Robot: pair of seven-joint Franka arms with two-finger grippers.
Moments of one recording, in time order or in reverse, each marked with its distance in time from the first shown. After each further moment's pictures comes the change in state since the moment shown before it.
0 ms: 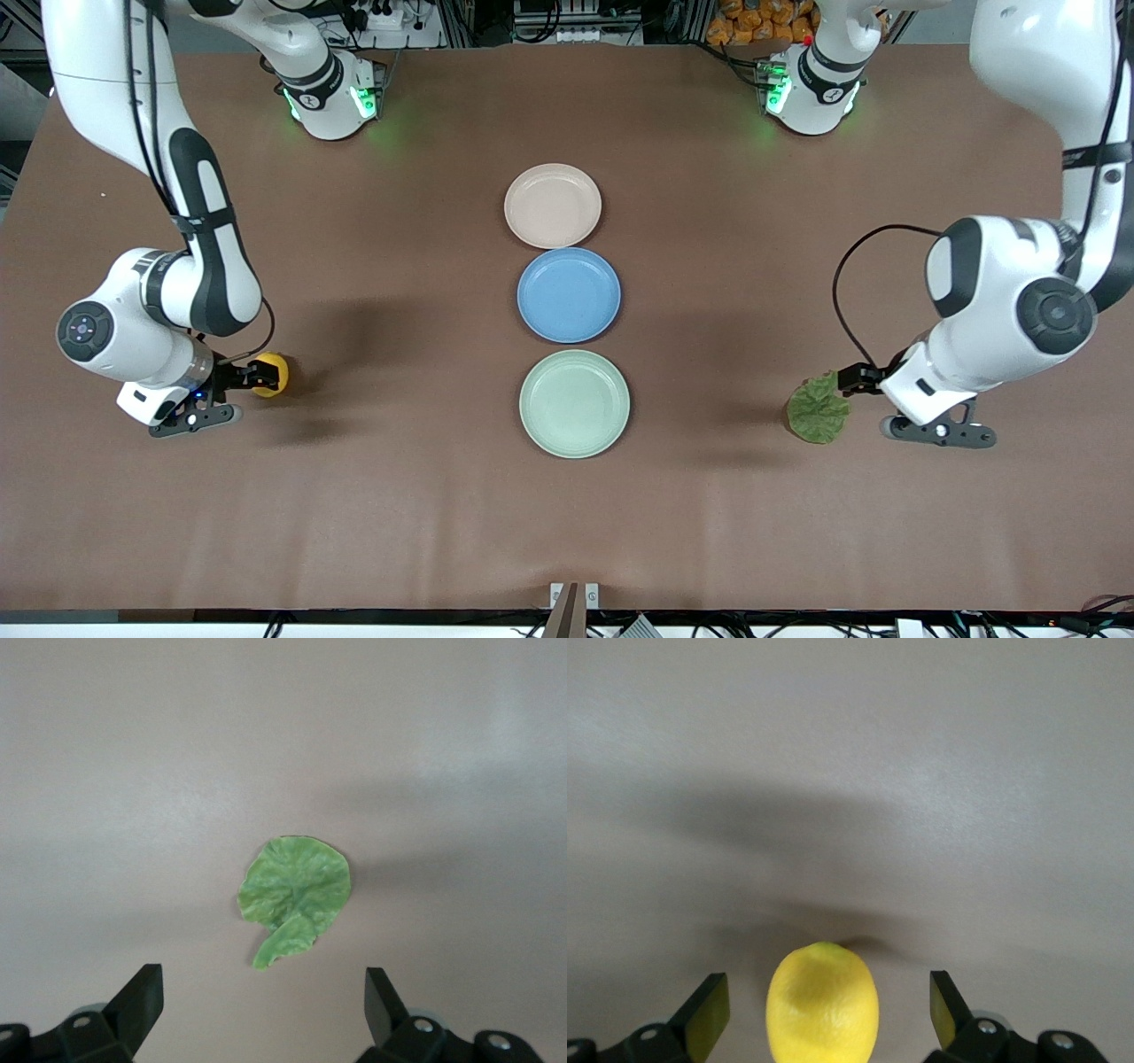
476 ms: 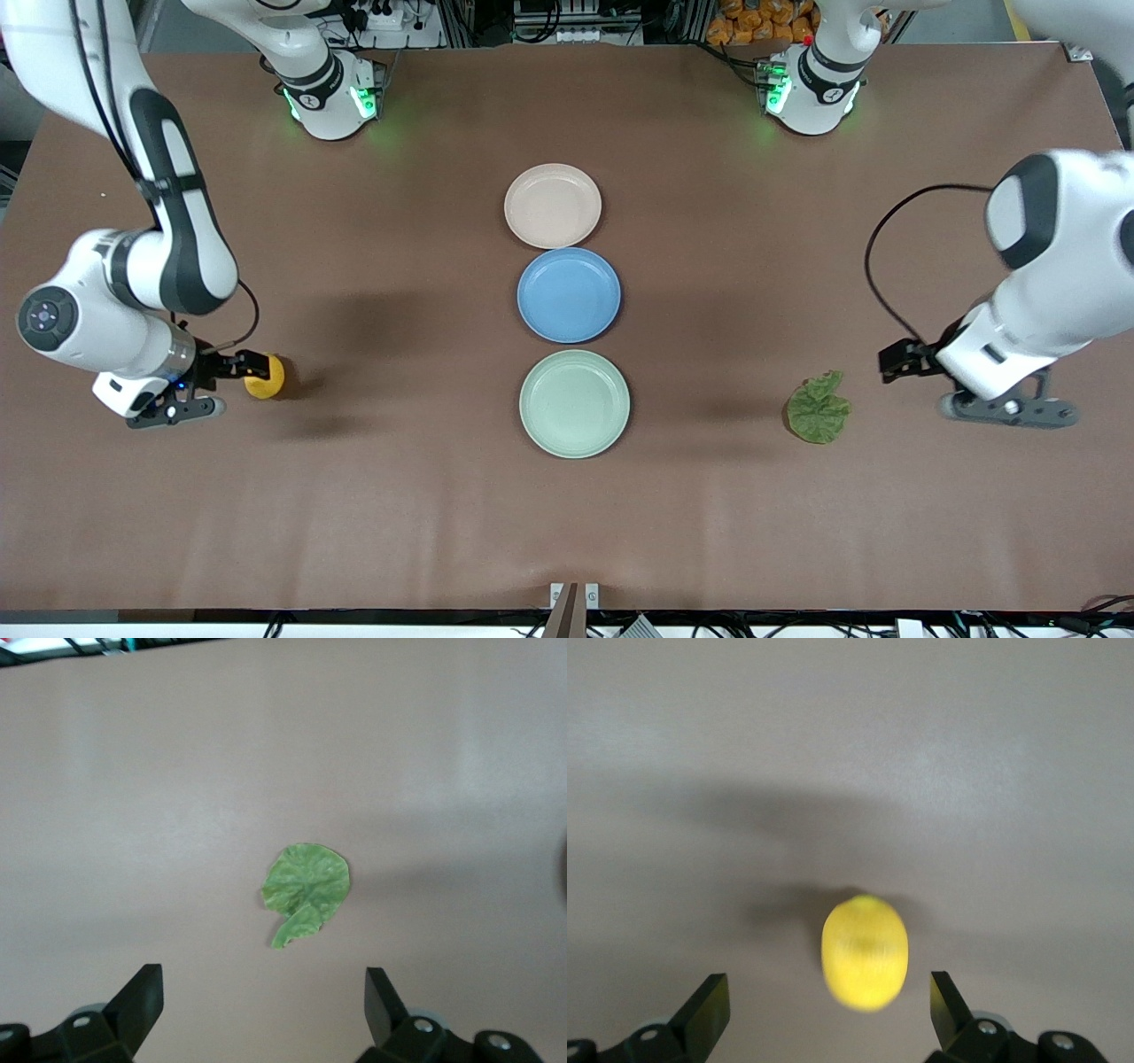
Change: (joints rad) left arm 0.006 -0.119 0.012 0.062 0.000 -0.116 0.000; right arm -0.179 -0.125 0.213 0.009 -0.166 -0.142 0.182
